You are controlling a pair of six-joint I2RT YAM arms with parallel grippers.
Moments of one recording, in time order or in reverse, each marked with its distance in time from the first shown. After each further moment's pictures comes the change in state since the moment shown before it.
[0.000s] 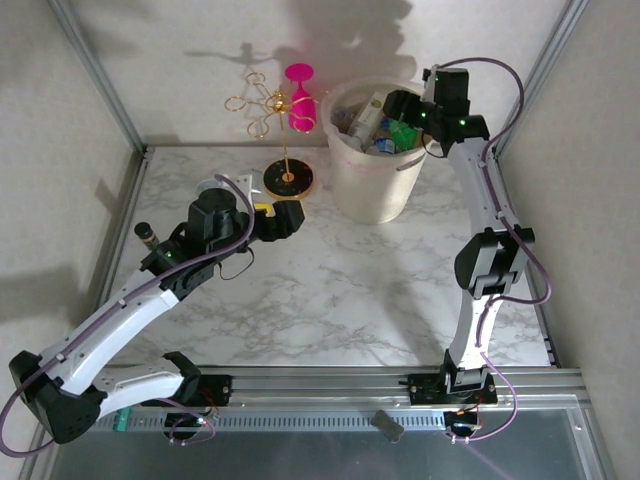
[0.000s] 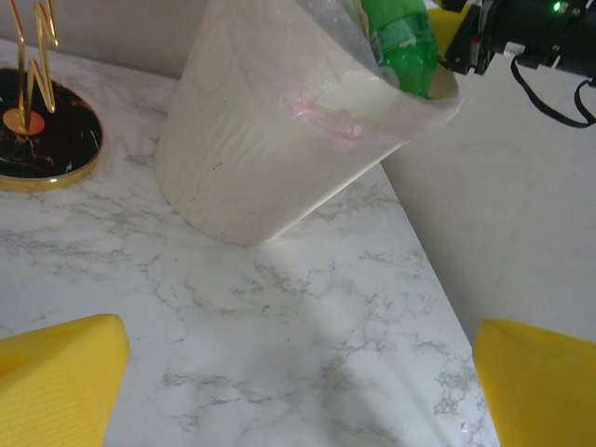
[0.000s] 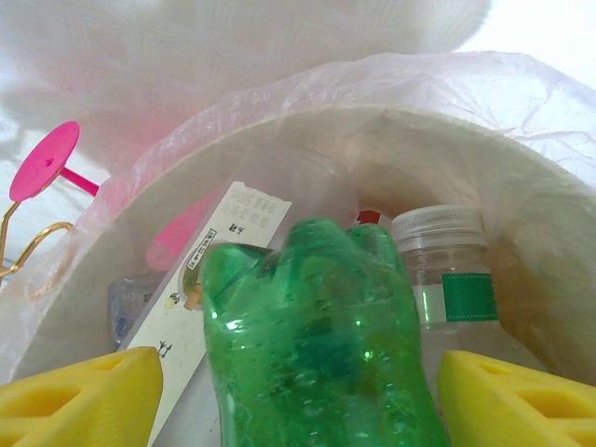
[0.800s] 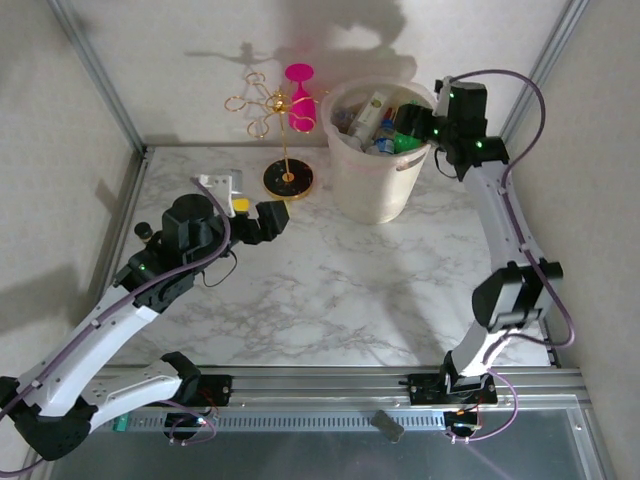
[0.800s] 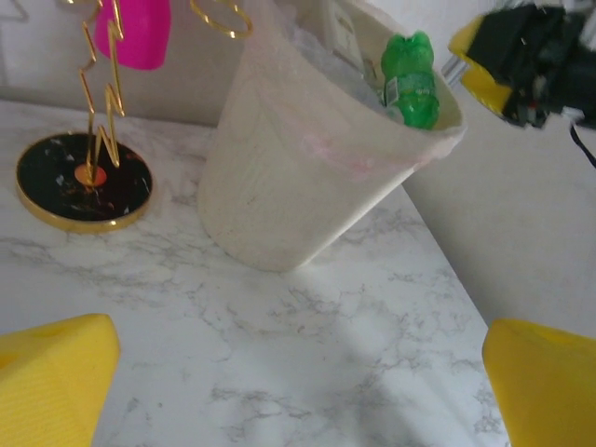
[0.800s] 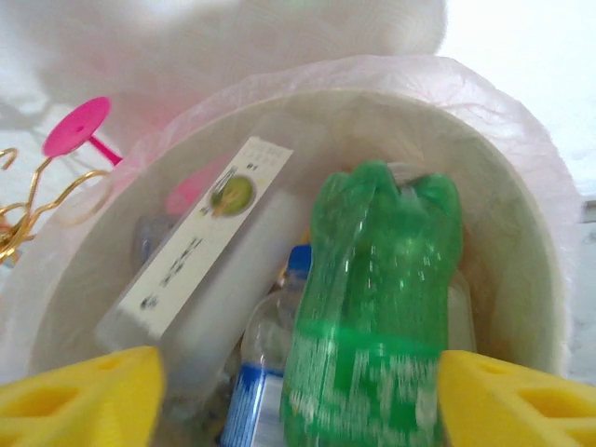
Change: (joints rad) left arm -0.001 -0.096 0.040 -0.088 -0.098 0.103; right arm 0.002 -0.319 -0.362 0.097 0.042 -0.080
